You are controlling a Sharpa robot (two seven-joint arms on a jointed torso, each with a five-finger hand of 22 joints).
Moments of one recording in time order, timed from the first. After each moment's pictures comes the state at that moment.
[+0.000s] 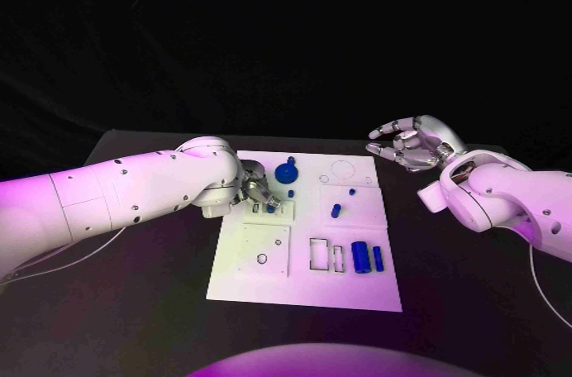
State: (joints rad) left arm 1.32 -0.61 -0.16 1.35 -1.03 0.18 -0.54; left_hand 0.96 -0.21 0.50 0.24 0.53 0.99 0.02 0.65 0.75 1.39 -0.05 1.15 1.10 1.46 -0.09 1.56 1.31 0.07 1.38 0.01 1.45 1.28; right arm 1.26 -0.95 -0.14 1.52 -0.67 -0.49 0.21; right_hand 1.33 -0.15 0.19 0.29 0.30 0.79 0.17 0.25 0.41 1.33 0.08 1.26 1.27 1.47 0.02 1.48 1.31 0.04 1.46 0.12 1.38 1.31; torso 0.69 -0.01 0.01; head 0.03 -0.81
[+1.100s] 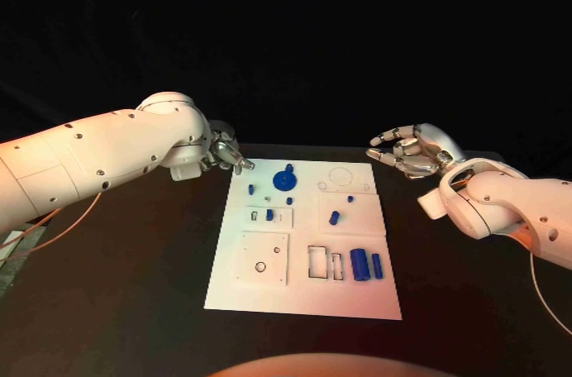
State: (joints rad) left arm 1.42 -0.65 -0.06 1.24 -1.07 0.26 -0.54; left_hand 1.00 -0.22 0.43 0.29 0.51 0.91 0.06 0.57 0.72 1.31 -0.01 1.01 0.95 1.47 -0.08 1.52 1.31 0.07 1.32 0.03 1.40 1.18; right arm 1.26 -0.96 -0.14 1.51 -0.67 -0.51 0.22; right_hand 1.26 -0.15 0.16 0.29 0.31 0.78 0.17 0.27 0.40 1.29 0.09 1.22 1.23 1.47 0.02 1.45 1.31 0.05 1.43 0.11 1.32 1.31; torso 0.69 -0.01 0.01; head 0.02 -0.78
